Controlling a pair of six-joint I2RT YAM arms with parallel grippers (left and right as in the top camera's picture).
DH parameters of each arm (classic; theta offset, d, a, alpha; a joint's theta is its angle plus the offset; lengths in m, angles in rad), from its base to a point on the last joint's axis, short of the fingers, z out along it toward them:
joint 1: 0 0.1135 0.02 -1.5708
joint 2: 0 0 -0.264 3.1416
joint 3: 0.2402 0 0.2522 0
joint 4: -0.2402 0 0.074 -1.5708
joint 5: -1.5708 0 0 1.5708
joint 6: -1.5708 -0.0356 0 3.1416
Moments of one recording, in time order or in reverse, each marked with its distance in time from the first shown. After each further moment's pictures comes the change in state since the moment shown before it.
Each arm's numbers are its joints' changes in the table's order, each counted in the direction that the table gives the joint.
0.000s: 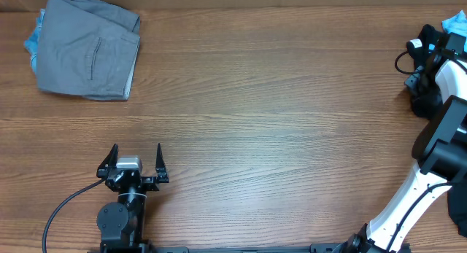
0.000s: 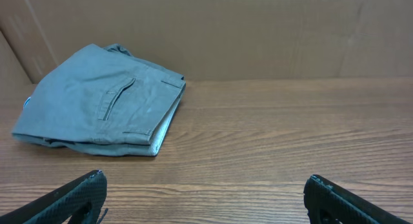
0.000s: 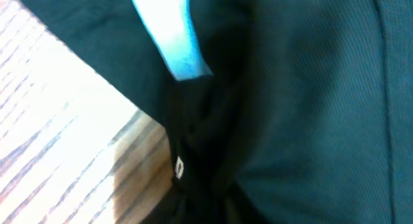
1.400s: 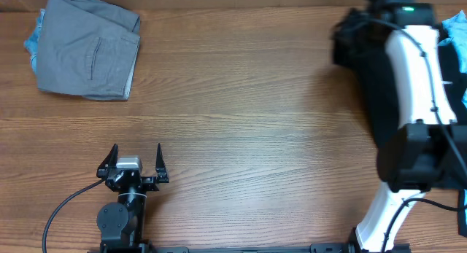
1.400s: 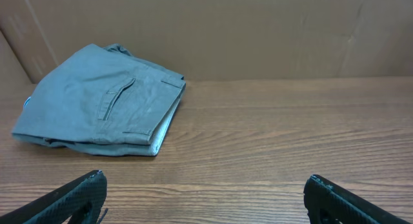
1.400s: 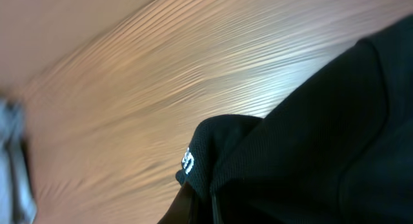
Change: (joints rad) left arm 0.000 0.000 0.000 0.000 0.000 0.000; right arm 0.465 -0.229 0.244 -0.216 0.463 -0.078
